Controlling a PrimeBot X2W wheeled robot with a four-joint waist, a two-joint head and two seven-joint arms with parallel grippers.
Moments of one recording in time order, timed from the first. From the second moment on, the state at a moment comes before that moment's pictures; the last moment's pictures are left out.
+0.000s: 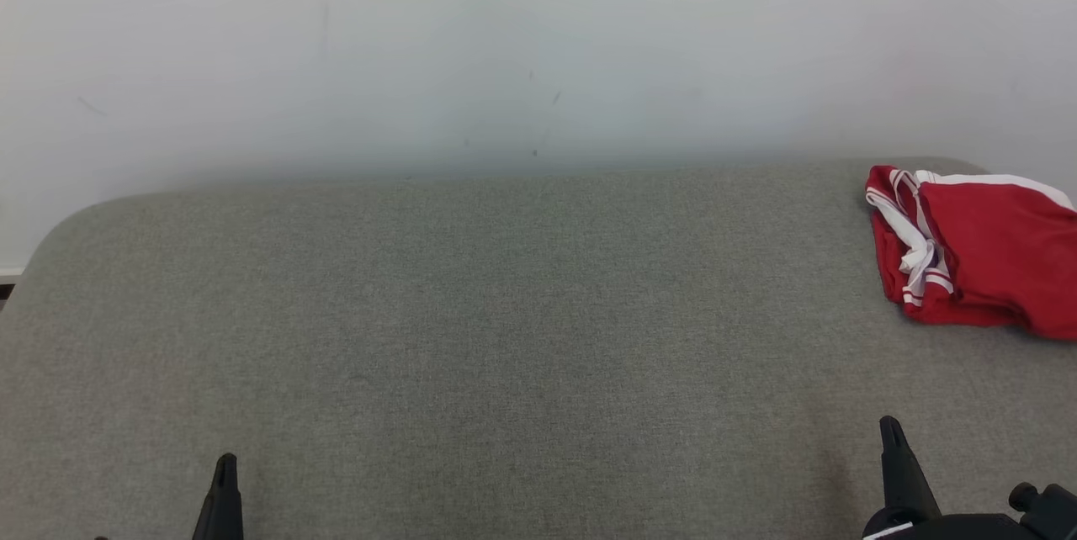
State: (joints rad) left arm 0.03 0.04 0.13 0.21 -0.82 -0.13 -0.09; right arm 0.02 -0.07 -0.05 0.24 0.84 0.13 -0.09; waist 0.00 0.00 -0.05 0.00
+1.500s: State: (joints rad) left arm -0.05 0.05 0.12 0.23 -1.30 -0.13 0.04; right arm -0.06 -0.06 -0.09 0.24 1.32 0.13 0.04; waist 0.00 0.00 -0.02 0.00
